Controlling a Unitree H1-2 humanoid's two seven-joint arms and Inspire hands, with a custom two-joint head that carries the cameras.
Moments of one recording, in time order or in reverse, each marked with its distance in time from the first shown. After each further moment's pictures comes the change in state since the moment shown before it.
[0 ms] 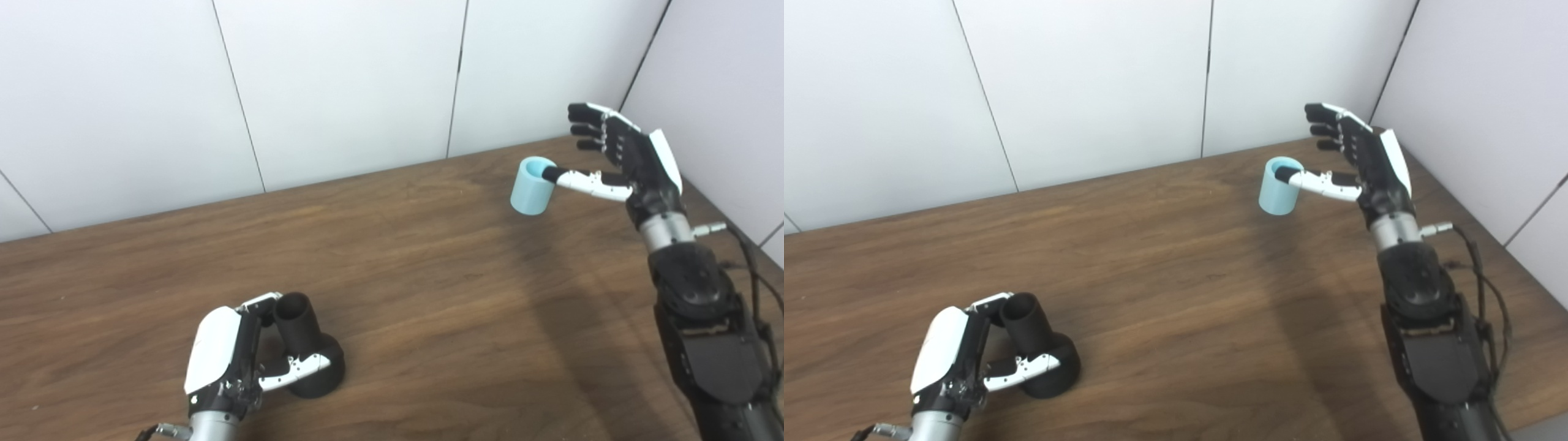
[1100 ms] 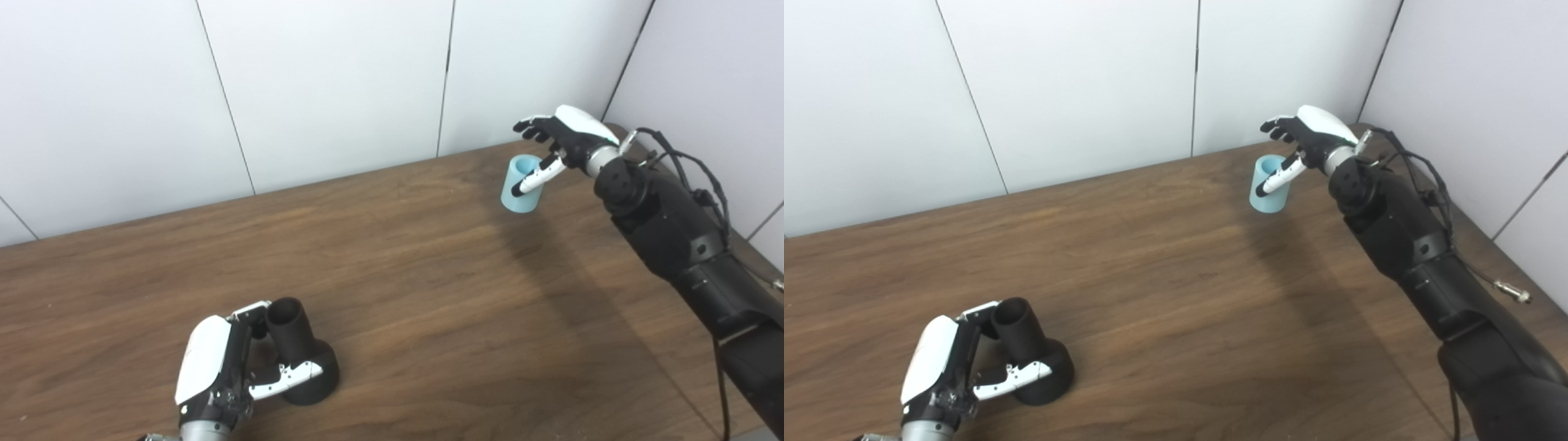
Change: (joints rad) left arm 0.011 0.003 0.005 -0.007 -0.020 0.008 -0.031; right arm -0.314 -0.240 0.447 0.425 -0.365 0.158 0.249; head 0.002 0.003
